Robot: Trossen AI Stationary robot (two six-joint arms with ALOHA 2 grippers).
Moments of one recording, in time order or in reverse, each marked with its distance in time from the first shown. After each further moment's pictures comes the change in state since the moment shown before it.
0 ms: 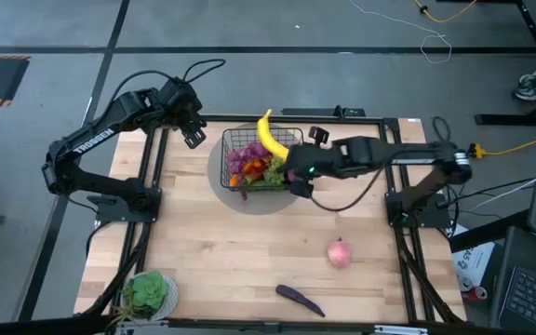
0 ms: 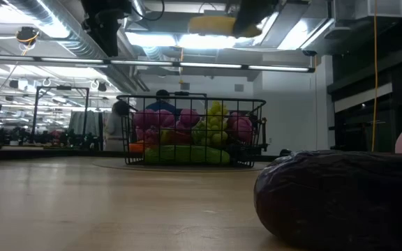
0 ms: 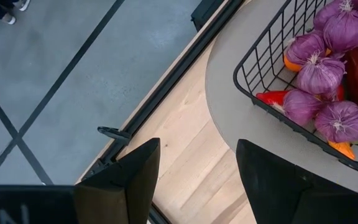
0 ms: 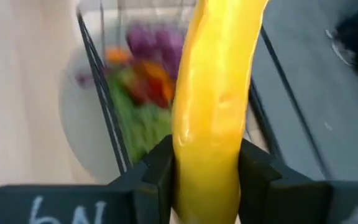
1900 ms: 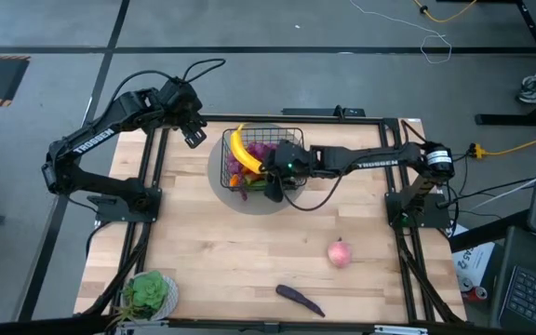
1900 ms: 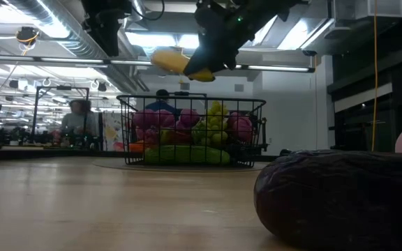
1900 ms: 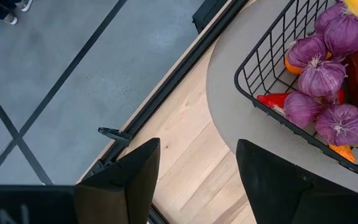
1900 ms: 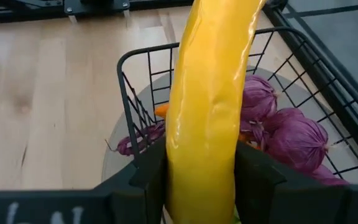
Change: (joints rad) left arm 0.000 0.000 0.000 0.006 -0.004 -0.005; right arm -0.116 0.132 -0.298 0.697 -0.321 -0.026
